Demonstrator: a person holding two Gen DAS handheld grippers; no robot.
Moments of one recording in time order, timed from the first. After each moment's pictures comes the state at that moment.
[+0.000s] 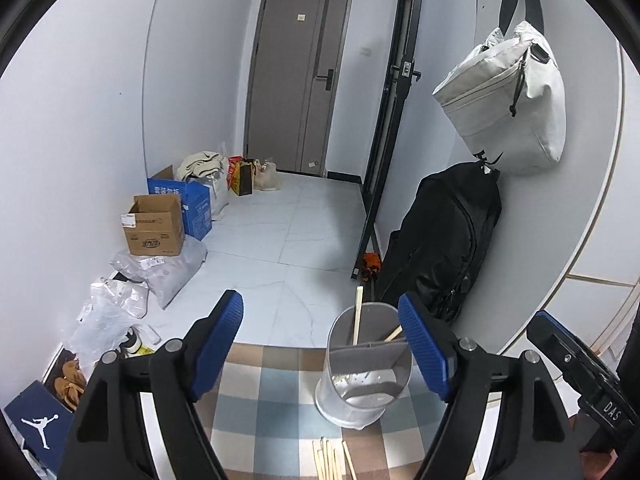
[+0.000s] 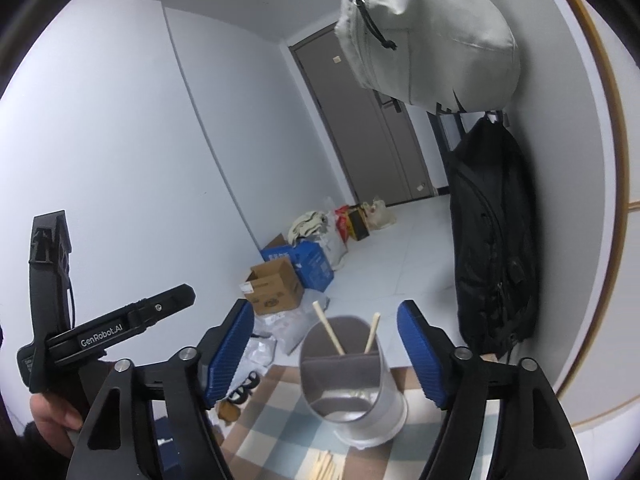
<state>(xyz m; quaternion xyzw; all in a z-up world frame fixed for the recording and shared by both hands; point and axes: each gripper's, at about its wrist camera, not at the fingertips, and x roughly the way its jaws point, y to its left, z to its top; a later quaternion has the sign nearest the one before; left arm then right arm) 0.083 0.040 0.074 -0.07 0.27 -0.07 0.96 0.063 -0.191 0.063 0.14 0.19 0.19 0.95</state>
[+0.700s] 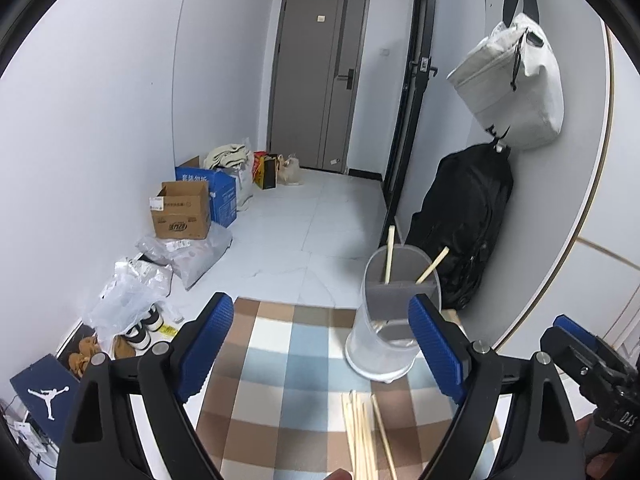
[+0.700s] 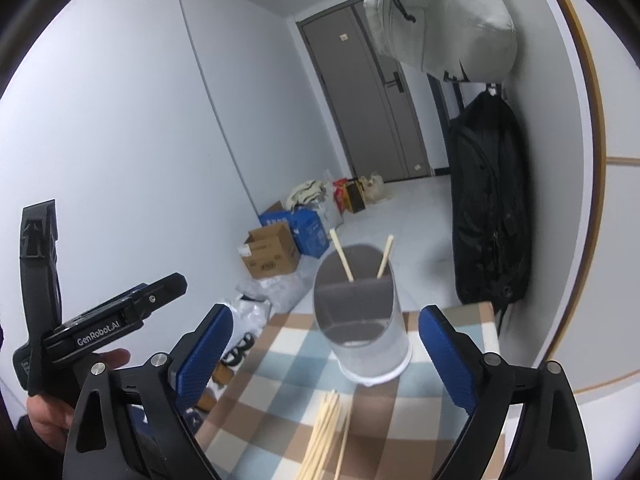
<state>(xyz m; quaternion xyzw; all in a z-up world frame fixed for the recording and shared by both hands) 0.029 0.058 0.022 -0.06 0.27 -0.04 0.96 0.009 -0.164 0.026 0.10 0.24 0.18 0.95</state>
